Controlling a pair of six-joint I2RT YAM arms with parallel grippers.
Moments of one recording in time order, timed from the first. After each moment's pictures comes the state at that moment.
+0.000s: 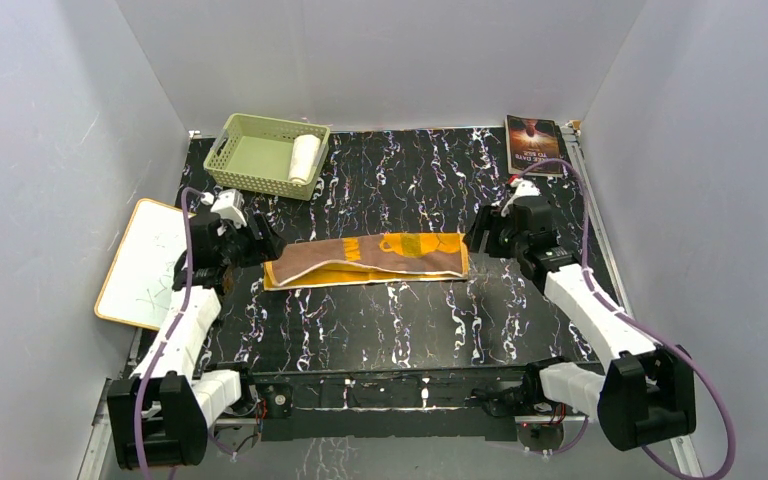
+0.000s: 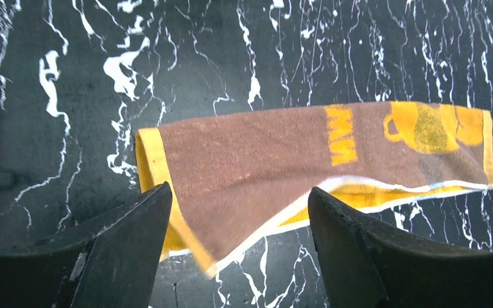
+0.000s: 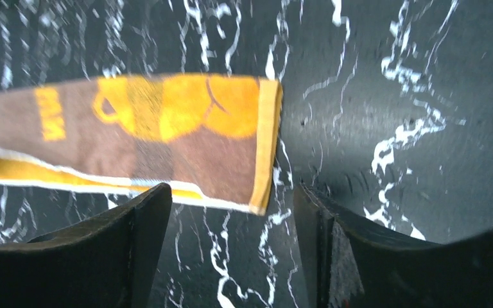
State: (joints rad) left arm 0.06 1.04 0.59 -0.16 0.33 -0.24; right arm 0.20 1.14 0.72 -0.27 -0.12 0.33
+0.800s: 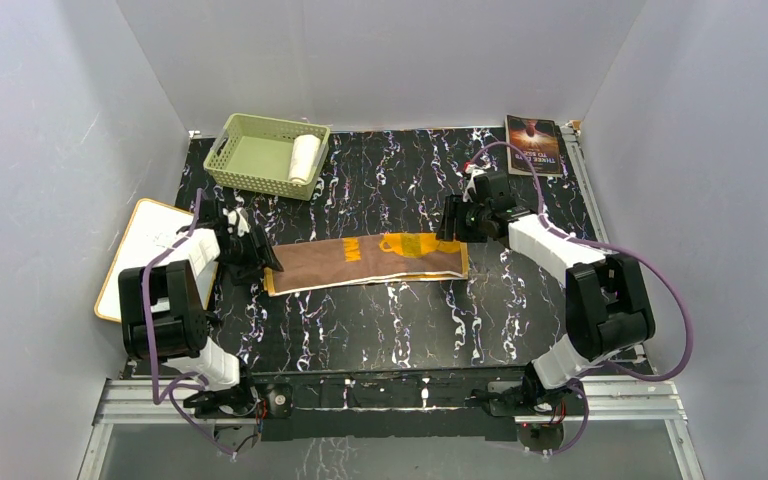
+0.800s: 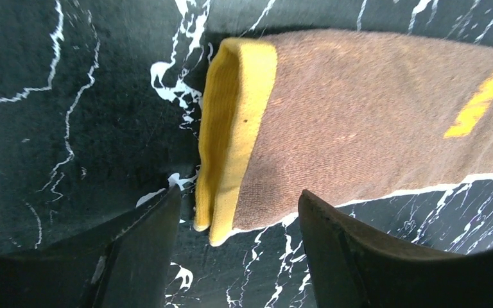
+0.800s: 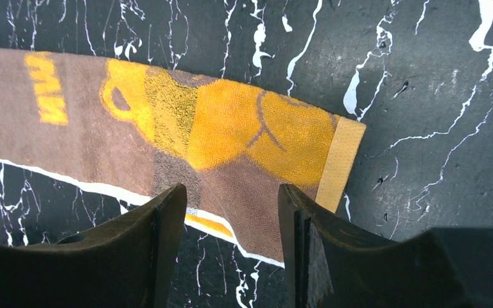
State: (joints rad) left arm 0.16 1.56 0.87 -0.57 0.35 -0.24; right arm 0.28 1.55 0.99 -0.27 -0.23 0.30
